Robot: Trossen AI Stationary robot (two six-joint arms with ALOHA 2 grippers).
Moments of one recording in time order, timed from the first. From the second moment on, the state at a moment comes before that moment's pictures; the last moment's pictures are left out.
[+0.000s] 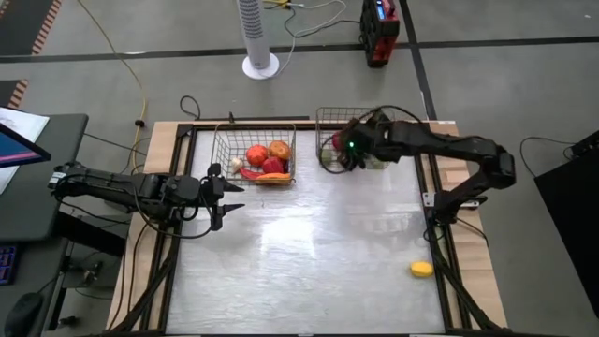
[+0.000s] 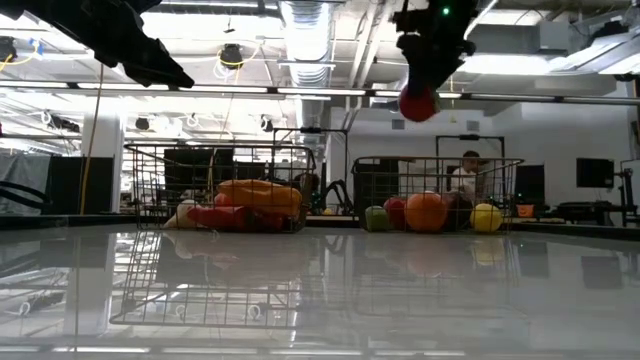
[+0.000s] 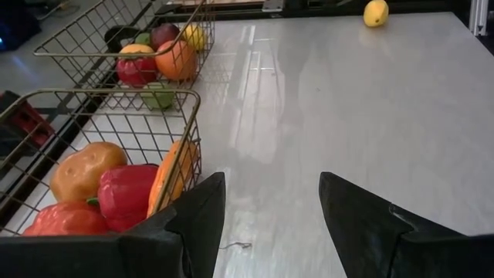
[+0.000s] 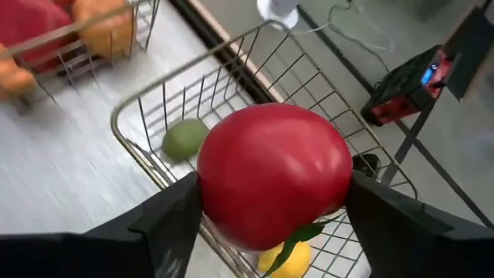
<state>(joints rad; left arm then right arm) -0.12 0.67 0.54 -0.35 -0.27 -0.06 -0.21 1.47 1.45 -1.04 0.62 0.29</state>
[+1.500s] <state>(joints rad) -0.12 0.67 0.54 -0.39 -0.24 -0.10 0.62 1.87 1.09 -1.35 -0.52 0.87</state>
